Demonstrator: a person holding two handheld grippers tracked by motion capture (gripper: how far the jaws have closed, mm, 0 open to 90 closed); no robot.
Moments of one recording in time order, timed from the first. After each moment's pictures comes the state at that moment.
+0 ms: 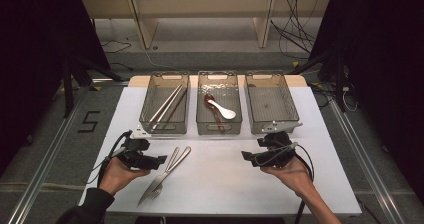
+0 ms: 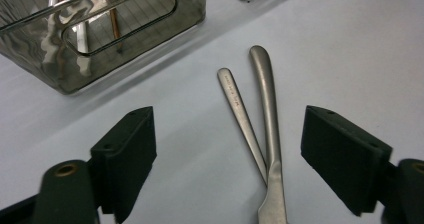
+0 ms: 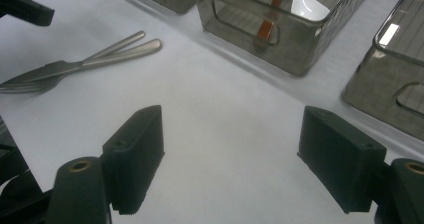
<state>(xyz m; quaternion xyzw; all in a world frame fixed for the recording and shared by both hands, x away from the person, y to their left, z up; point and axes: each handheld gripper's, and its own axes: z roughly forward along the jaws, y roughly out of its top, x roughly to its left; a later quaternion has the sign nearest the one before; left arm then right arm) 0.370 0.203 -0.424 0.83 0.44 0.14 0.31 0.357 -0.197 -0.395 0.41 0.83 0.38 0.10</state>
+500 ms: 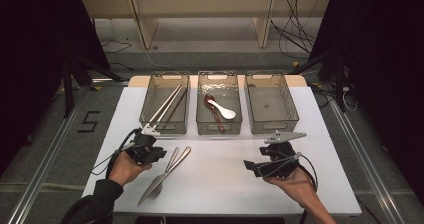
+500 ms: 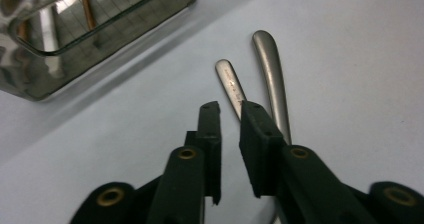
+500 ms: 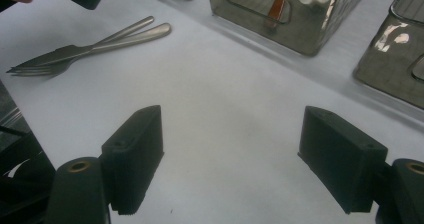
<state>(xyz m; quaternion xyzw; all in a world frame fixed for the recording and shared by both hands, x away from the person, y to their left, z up) 0.390 0.191 -0.441 0.86 0.42 0.11 0.27 0.337 -0.201 -0.402 0.40 0.83 0.38 0.10</state>
